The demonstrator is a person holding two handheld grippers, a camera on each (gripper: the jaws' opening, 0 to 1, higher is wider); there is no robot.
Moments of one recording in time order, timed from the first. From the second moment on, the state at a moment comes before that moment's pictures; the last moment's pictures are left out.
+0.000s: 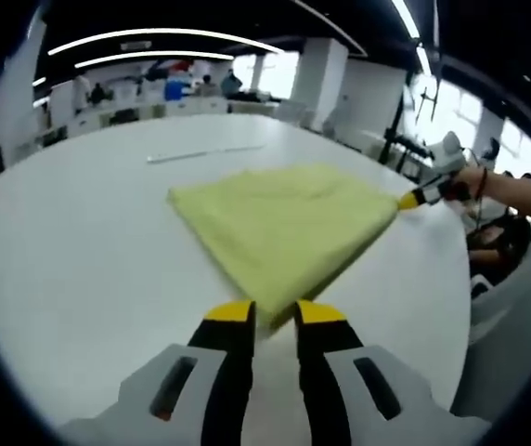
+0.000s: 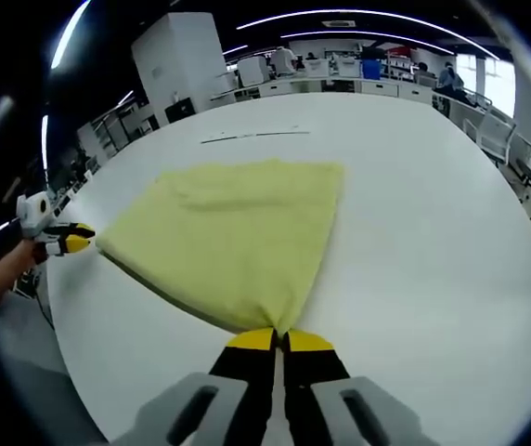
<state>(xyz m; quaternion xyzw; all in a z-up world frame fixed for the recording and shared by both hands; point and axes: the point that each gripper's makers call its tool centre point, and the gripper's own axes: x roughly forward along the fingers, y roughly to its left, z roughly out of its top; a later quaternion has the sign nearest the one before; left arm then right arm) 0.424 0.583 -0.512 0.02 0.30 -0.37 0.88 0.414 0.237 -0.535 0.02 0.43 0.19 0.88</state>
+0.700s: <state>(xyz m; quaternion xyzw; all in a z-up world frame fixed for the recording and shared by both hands) 0.425 0.584 -0.522 0.05 0.32 -0.36 0.88 0.412 0.238 -0.533 0.01 0.43 0.19 0.88</state>
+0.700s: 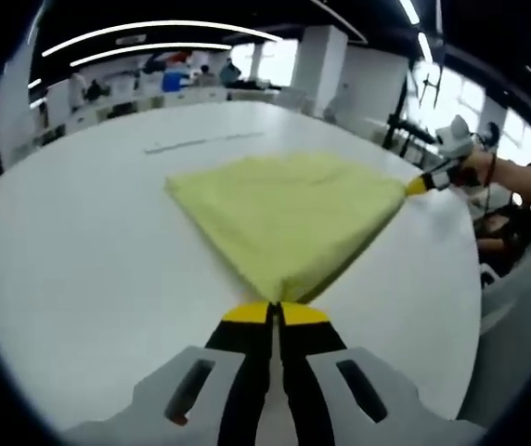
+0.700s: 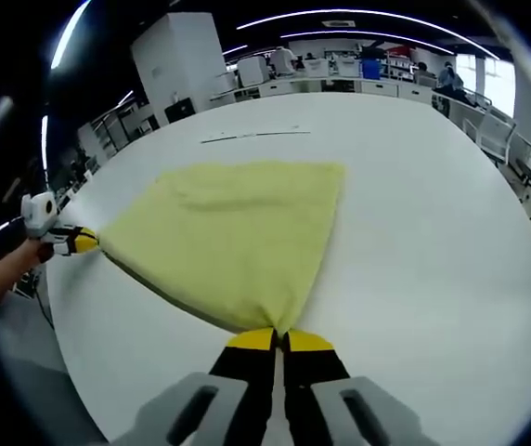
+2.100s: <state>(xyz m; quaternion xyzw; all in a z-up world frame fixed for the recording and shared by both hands) 0.390 0.600 -0.522 0.03 0.33 -0.32 0.89 0.385 0.252 -0.535 0.02 0.43 0.20 0.88</state>
